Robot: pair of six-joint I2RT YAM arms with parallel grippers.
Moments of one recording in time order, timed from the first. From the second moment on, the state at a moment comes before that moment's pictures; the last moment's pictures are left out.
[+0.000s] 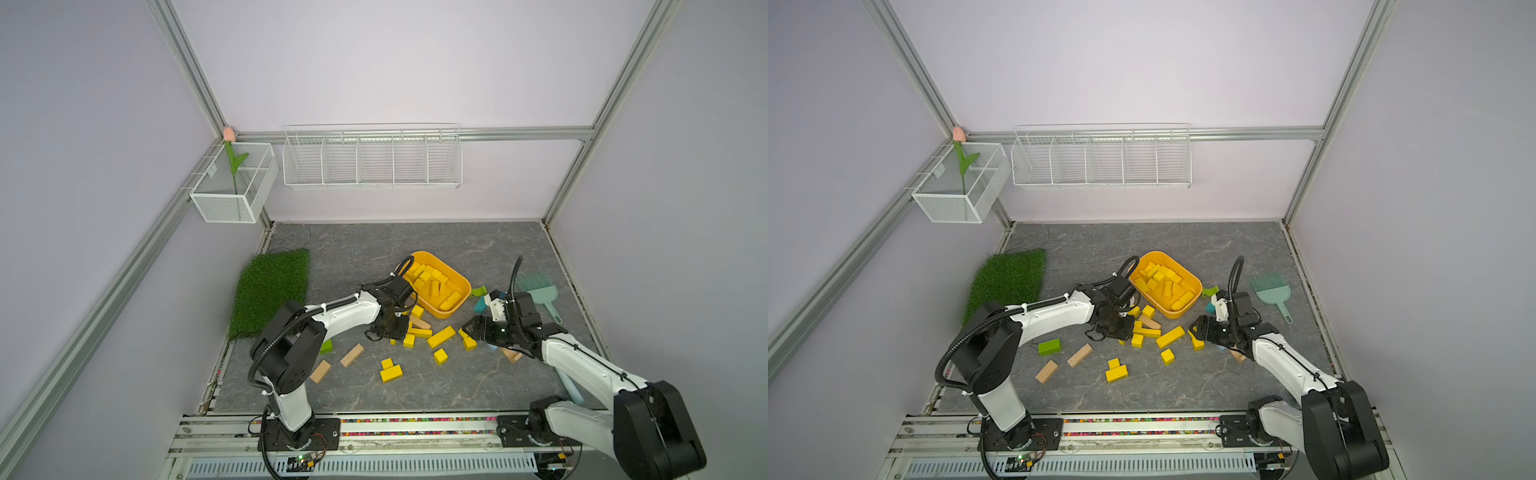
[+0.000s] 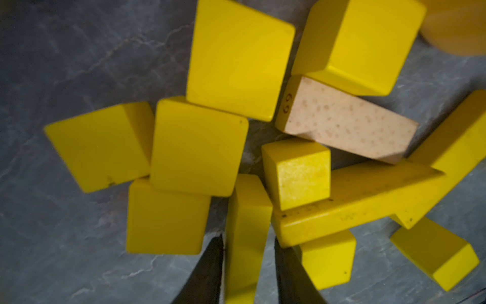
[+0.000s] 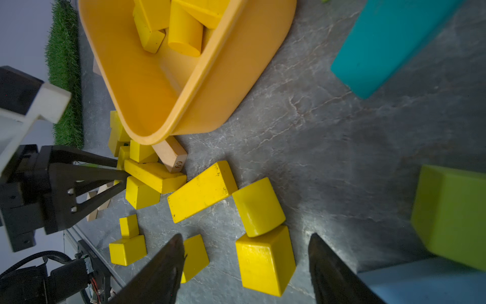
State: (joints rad) left arm -0.79 1.79 1.14 -0.69 0.12 -0.46; right arm 0.27 1.15 0.50 -0.31 -0.42 0.48
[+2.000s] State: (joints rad) left arm -0.86 2.15 1.98 -0.96 0.04 -0.28; right arm 0.26 1.06 0.46 -0.27 -0.42 0.49
